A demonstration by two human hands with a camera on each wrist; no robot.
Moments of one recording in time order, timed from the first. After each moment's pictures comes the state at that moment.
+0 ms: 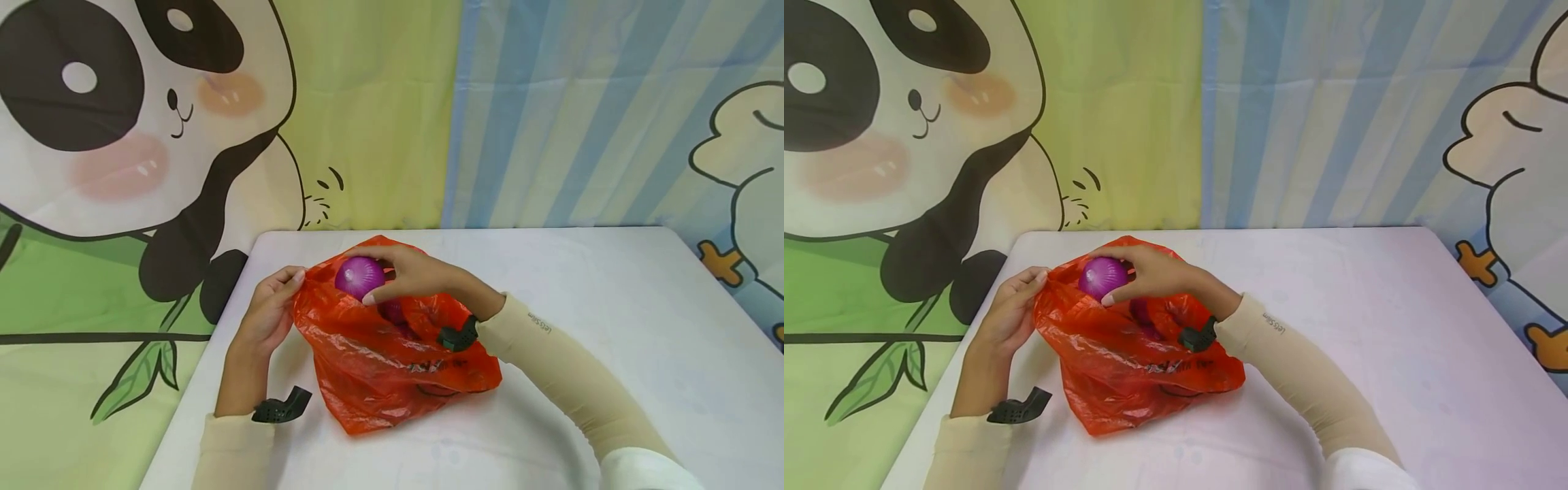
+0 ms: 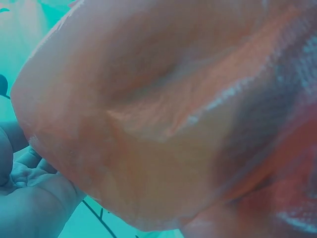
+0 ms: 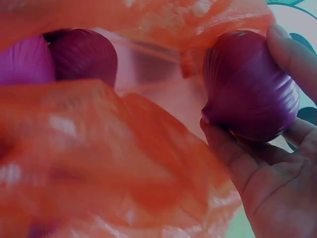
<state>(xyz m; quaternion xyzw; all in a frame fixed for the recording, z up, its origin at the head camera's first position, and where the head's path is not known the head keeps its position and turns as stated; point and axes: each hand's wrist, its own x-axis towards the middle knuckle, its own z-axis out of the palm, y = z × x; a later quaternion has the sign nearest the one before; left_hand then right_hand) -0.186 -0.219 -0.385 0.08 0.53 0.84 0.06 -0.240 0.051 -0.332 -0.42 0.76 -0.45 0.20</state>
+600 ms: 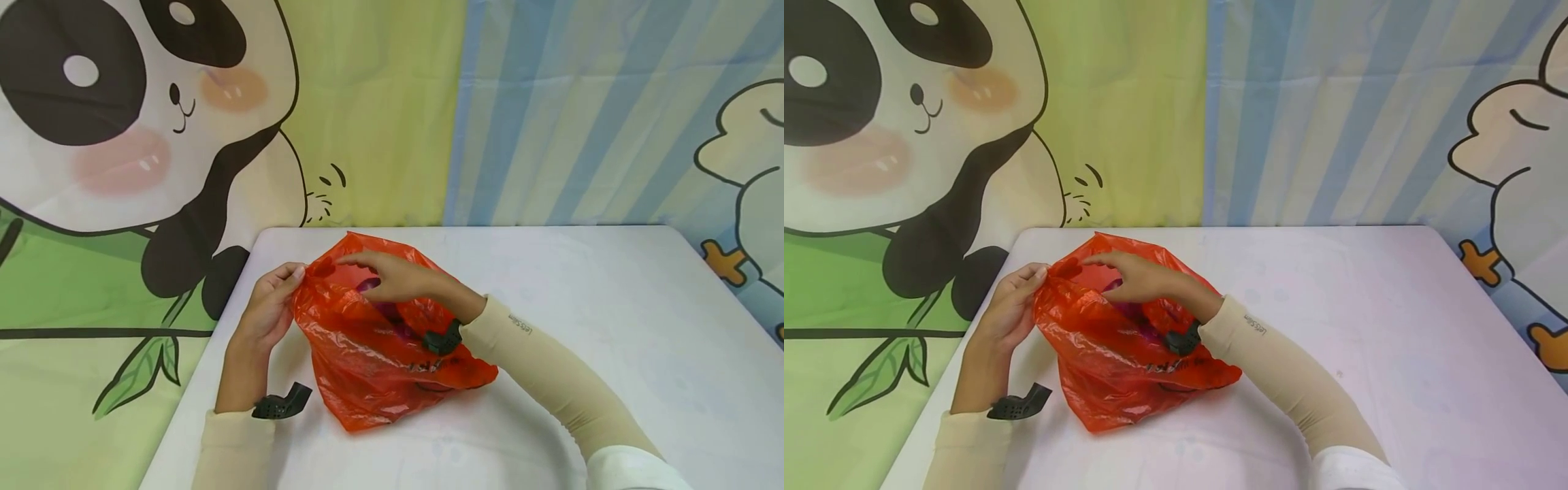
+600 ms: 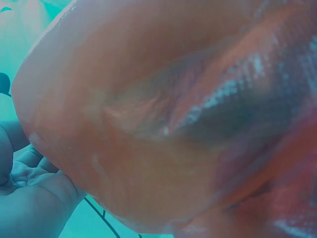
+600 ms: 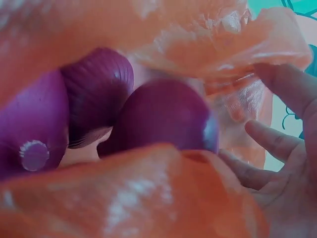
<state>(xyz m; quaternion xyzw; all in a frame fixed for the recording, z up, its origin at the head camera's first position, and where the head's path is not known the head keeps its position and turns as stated) -0.187 -0.222 -0.384 0.09 0.53 0.84 0.06 -0.239 0.026 -0.342 -0.43 0.79 -0.40 0.19</state>
